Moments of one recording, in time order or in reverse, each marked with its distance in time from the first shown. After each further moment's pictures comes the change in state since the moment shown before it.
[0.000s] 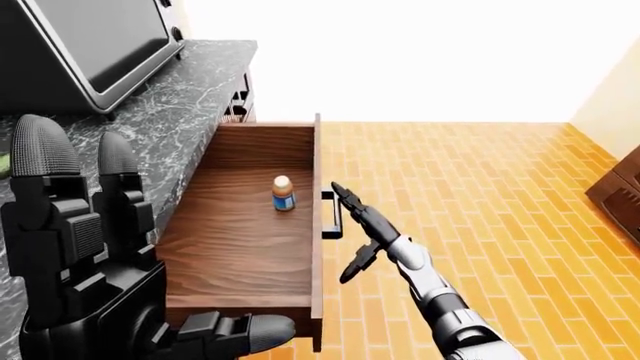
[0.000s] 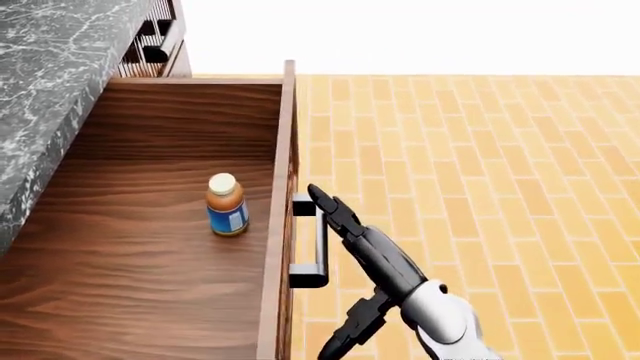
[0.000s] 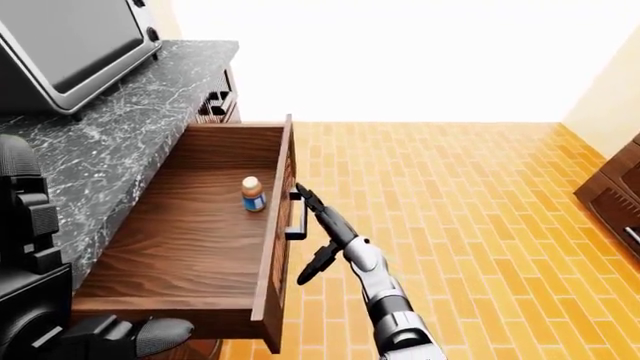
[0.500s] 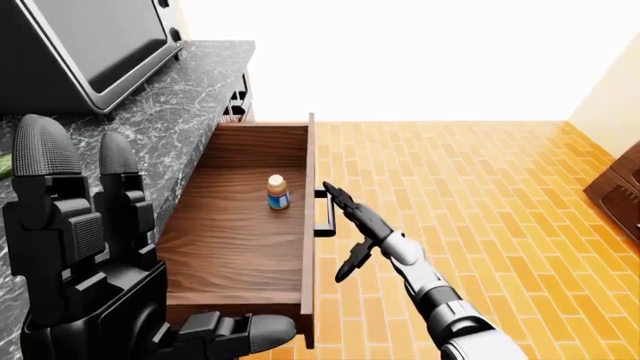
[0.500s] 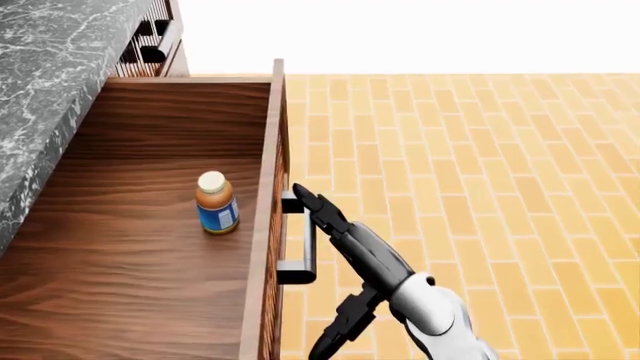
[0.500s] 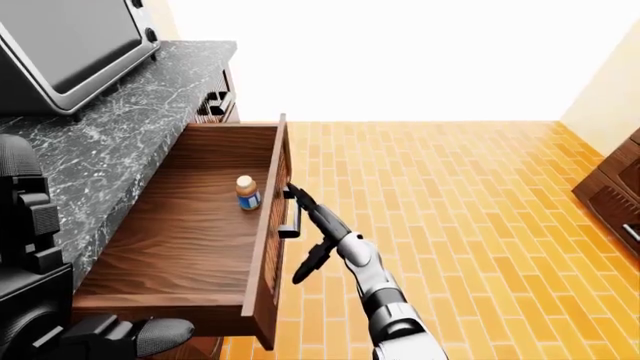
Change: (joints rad) left arm 0.000 0.000 -0.002 0.000 0.000 0.002 -0.001; right arm -0.060 0.016 0.007 0.077 -0.028 -0.020 0.002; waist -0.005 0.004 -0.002
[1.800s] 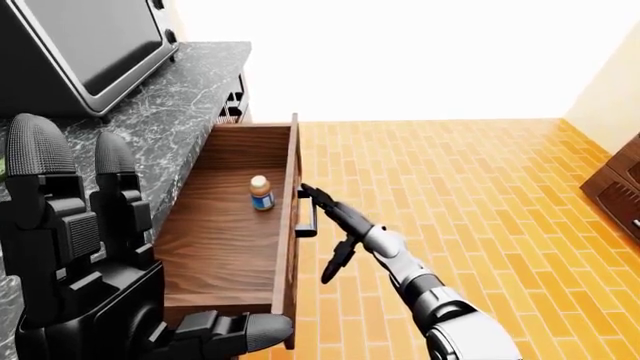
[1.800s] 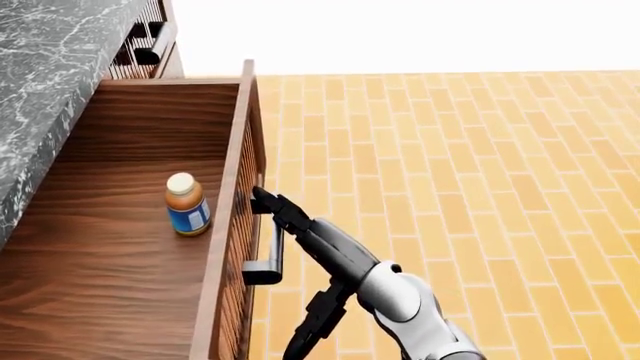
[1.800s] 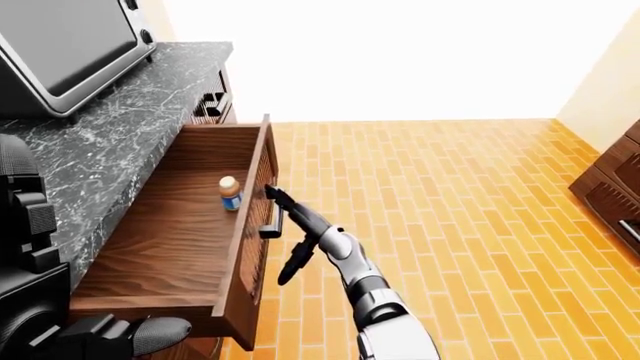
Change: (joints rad) left arm -0.006 -0.004 0.014 0.000 -0.013 0.004 -0.004; right arm -0.110 0.059 0.015 0.121 -0.070 -0.009 0.002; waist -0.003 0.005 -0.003
